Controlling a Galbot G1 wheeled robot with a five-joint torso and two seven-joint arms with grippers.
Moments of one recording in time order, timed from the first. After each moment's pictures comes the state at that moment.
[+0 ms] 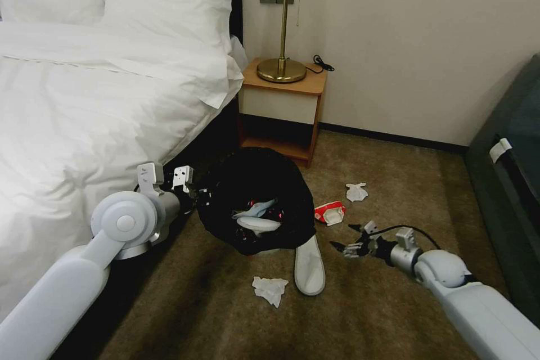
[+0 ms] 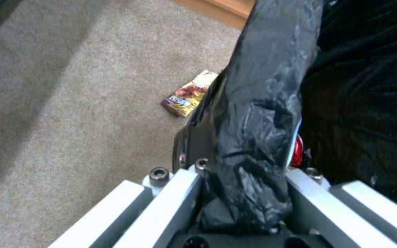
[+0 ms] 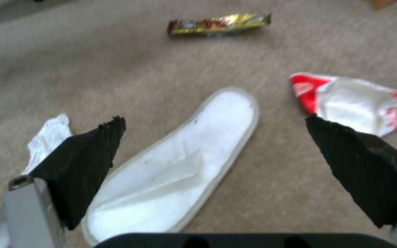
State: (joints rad) left arm 0.86 -0.81 -0.20 -2.08 -1.58 0.74 -0.75; right arm -0.99 0.89 0.14 1.33 0.45 -0.13 -0.57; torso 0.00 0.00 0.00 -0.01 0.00
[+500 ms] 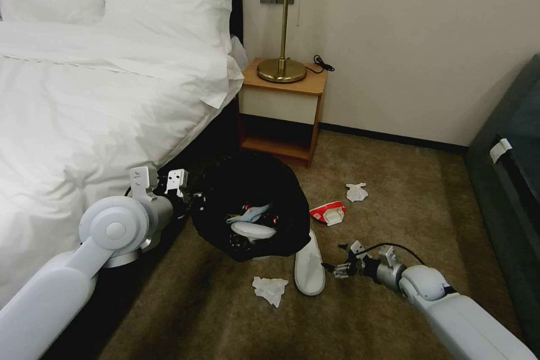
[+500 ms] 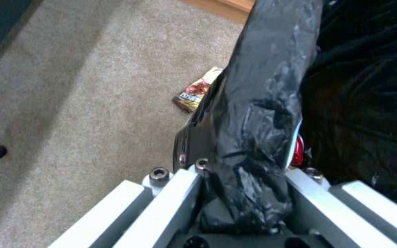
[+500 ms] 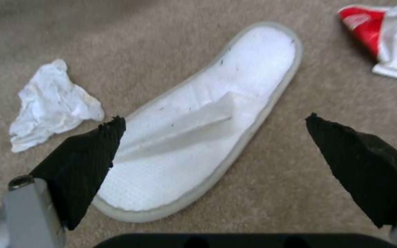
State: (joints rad) left arm 0.90 -0.75 -0.22 -2.12 -1.59 0.74 -0.75; right arm -0.98 0.93 0.06 1.23 0.40 -0.10 -0.56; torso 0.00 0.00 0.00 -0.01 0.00
